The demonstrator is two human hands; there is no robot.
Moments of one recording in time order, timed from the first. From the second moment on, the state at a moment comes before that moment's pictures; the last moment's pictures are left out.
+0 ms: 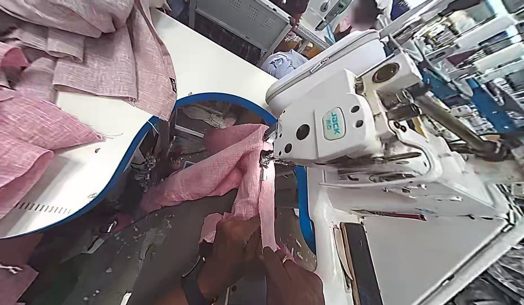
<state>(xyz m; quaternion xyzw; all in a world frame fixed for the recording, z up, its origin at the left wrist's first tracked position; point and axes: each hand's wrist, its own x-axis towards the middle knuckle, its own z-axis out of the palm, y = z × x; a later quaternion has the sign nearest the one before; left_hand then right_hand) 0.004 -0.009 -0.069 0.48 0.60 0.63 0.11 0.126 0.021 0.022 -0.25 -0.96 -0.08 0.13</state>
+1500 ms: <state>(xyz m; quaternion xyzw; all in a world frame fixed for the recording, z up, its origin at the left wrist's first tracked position) -0.004 -0.011 -0.055 0.47 0.64 0.58 0.17 0.124 0.030 0.004 -0.26 -0.88 0.19 0.34</state>
